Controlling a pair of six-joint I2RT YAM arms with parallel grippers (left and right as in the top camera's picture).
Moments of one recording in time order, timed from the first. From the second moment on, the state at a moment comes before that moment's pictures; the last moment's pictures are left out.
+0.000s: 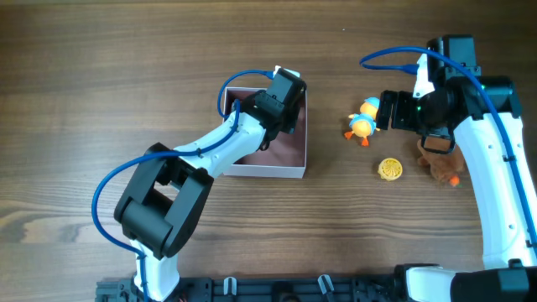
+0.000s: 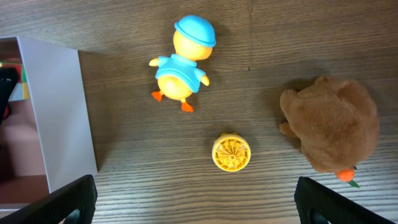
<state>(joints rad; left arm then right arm) -0.62 1.99 1.31 -0.31 -0.18 -0.24 0.03 1.49 1.44 -1.22 -0.01 0.18</state>
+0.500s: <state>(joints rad) -0.62 1.98 1.31 -0.28 -0.23 -0.24 0.03 1.49 1.44 -1.22 -0.01 0.18</state>
